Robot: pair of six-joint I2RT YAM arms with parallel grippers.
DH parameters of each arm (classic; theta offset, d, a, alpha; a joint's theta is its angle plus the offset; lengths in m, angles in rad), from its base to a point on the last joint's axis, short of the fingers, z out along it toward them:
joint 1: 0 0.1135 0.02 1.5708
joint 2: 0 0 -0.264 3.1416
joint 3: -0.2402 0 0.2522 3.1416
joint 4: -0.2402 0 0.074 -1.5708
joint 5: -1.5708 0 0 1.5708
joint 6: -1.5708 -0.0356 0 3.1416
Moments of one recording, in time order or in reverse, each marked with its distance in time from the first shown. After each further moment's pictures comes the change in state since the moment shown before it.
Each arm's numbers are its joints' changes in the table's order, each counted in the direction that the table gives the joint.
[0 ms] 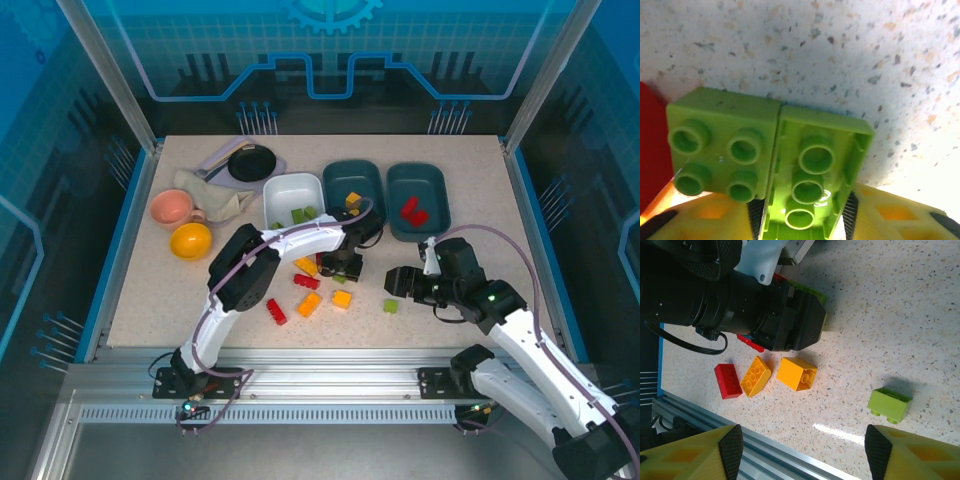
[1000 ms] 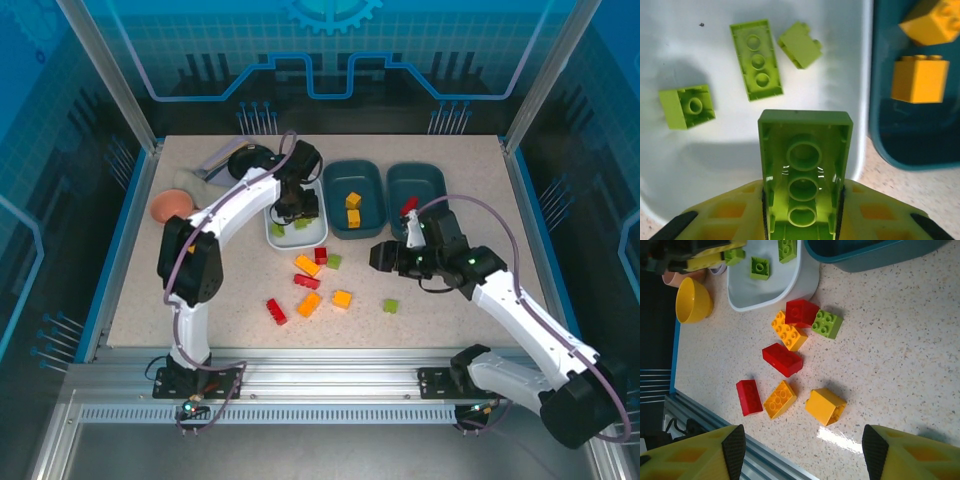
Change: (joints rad) left arm 0.349 0.206 -0.062 -0.031 -0.033 0.032; right arm 0.002 -0.288 -0.195 0.084 0.053 0.065
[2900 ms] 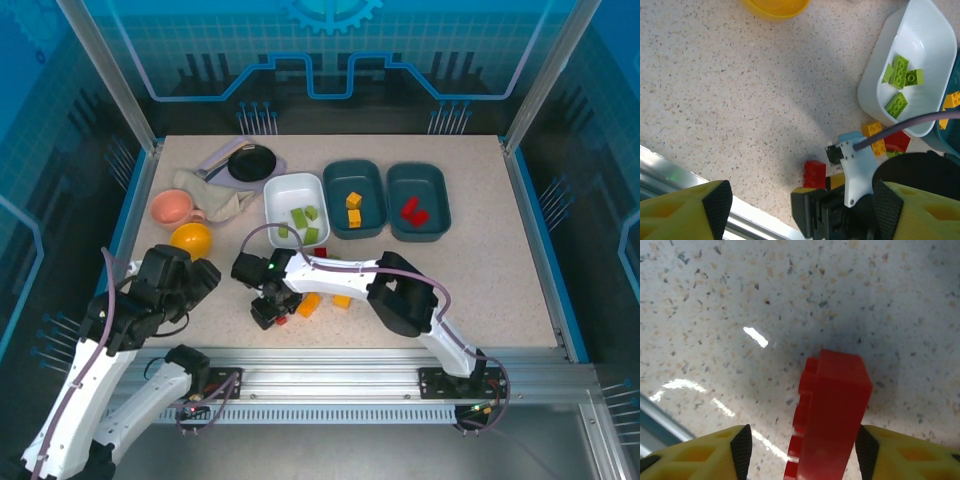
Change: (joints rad) left arm 0.114 1.380 0.797 -0.261 0.211 0.457; right arm 0.707 -1.205 -0.962 -0.336 -0.295 0.169
